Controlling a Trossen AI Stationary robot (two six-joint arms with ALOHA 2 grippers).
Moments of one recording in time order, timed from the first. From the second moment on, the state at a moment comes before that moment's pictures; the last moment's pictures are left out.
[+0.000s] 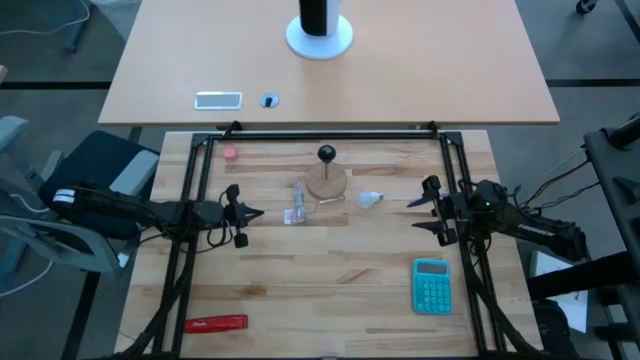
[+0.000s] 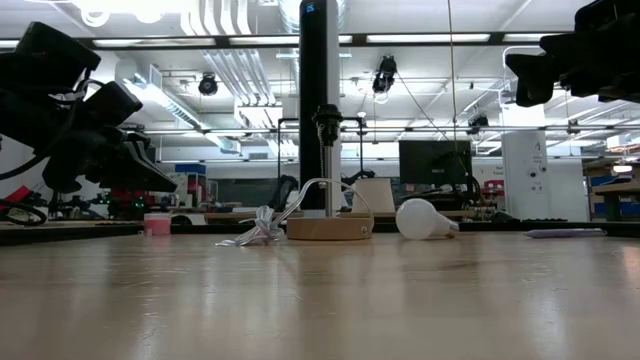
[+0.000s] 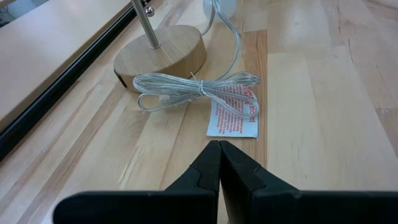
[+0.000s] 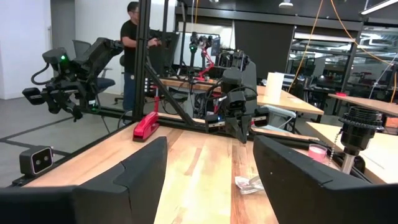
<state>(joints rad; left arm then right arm) -0.06 0.67 0.02 0.21 -0.36 0.10 -0.30 0.02 0.01 0.16 -0.52 -0.06</state>
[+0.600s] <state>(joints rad) -0.06 0.67 0.02 0.21 -0.36 0.10 -0.30 0.02 0.01 0.16 -0.52 -0.06</state>
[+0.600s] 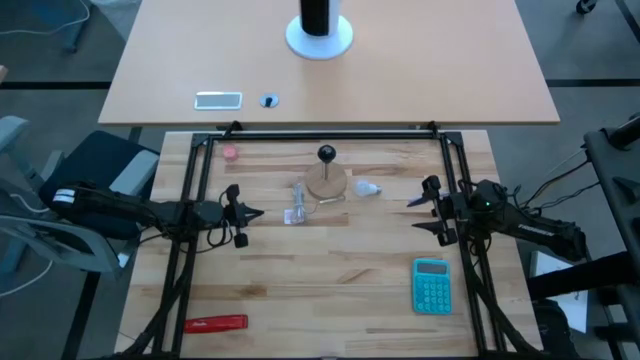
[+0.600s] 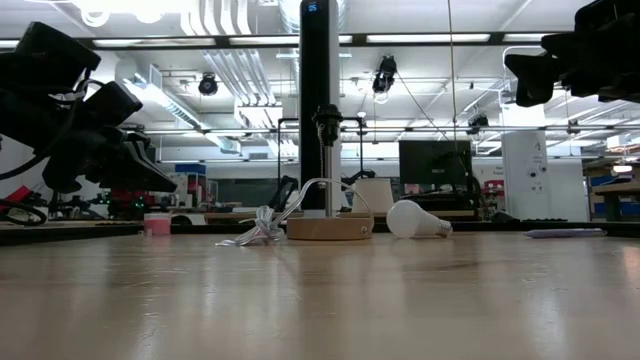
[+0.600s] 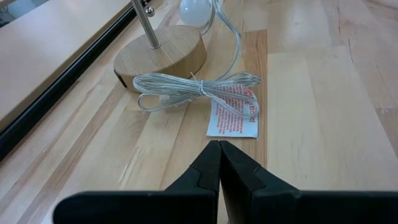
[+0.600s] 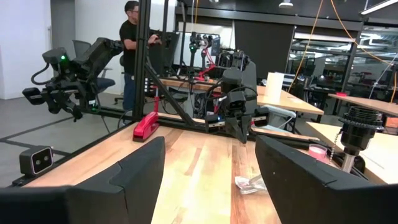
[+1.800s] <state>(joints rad) -0.06 0.67 0.02 0.21 -0.36 0.10 -0.30 0.02 0.01 0.16 -0.52 -0.06</state>
